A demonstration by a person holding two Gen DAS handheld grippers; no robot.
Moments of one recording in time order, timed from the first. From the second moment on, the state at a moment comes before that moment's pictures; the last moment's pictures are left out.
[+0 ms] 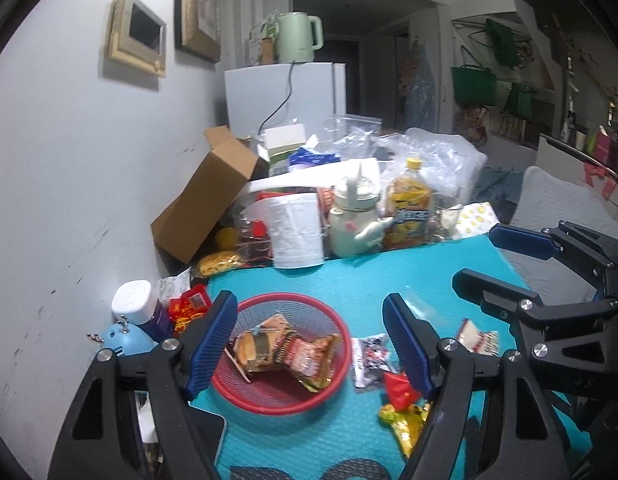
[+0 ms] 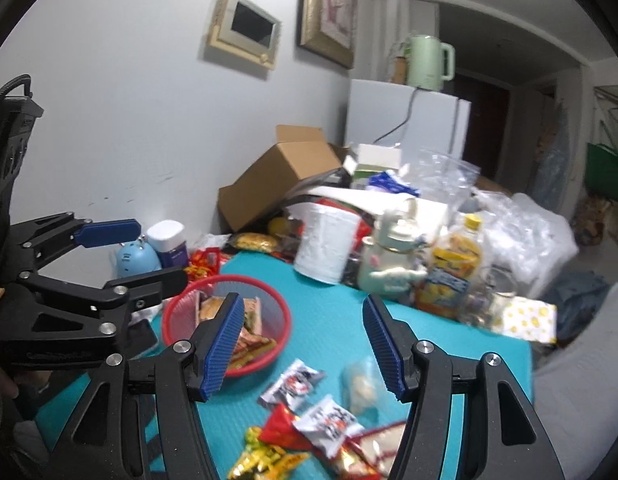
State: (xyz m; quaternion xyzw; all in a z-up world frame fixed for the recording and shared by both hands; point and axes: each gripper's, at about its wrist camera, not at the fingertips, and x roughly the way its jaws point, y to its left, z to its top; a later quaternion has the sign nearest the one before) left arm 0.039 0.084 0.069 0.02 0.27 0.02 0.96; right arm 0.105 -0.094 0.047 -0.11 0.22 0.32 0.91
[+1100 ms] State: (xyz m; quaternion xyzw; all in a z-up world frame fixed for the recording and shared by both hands) left arm -0.011 -0.007 -0.002 0.02 0.35 -0.12 0.93; right arm 0.024 -0.198 -0.029 -0.05 0.31 0.23 0.92
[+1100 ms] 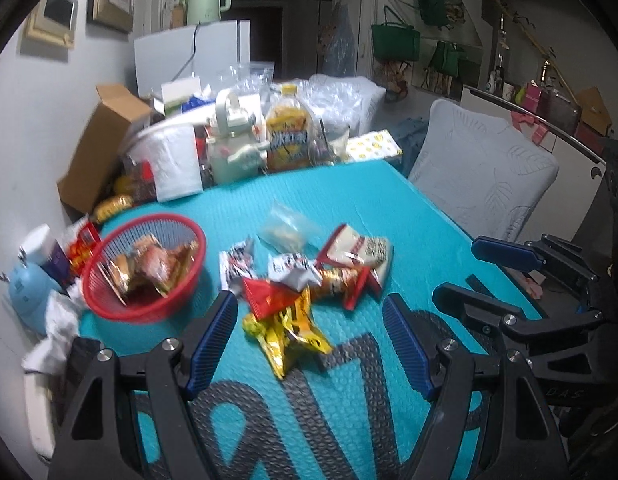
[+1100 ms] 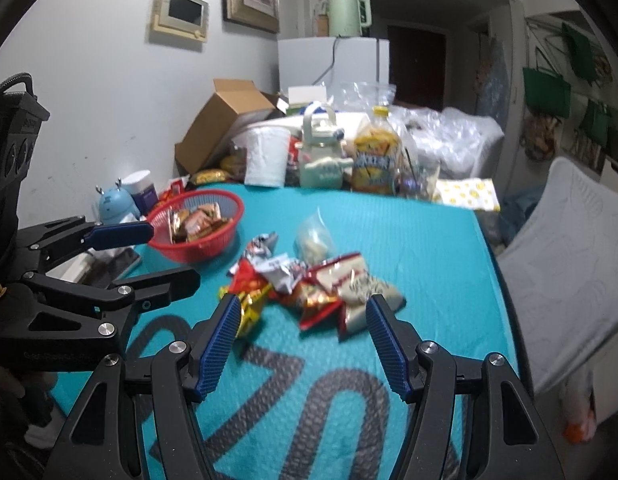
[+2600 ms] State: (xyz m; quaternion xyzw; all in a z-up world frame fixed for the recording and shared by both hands) left arm 0.056 0.073 -0.098 -0.04 0.45 -0.04 0.89; right arm 0.111 -0.108 -0.127 -0.02 0.45 0.35 0.82
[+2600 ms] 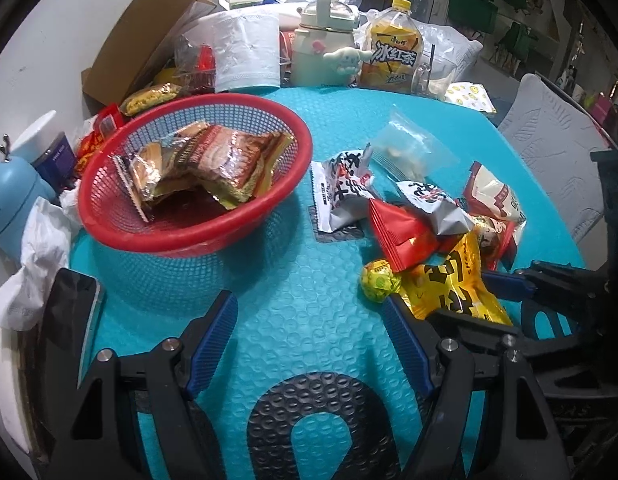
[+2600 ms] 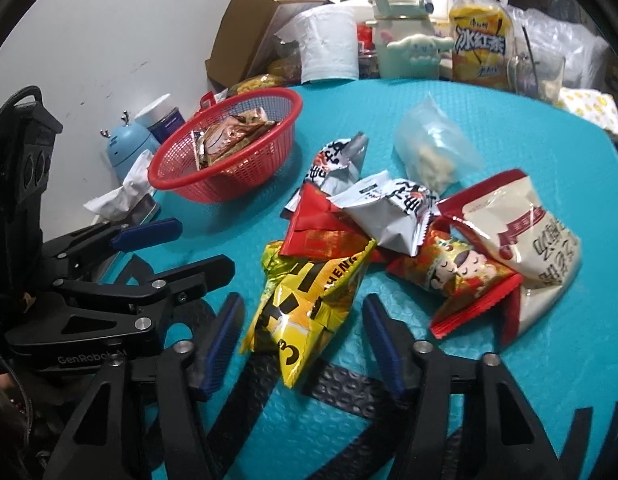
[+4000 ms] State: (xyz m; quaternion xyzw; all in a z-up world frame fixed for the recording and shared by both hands) left arm 0.049 0.024 -0.112 -0.03 0.48 -0.13 0.87; right arm 0.084 -0.162 -0.132 0.02 0.44 0.31 0.84
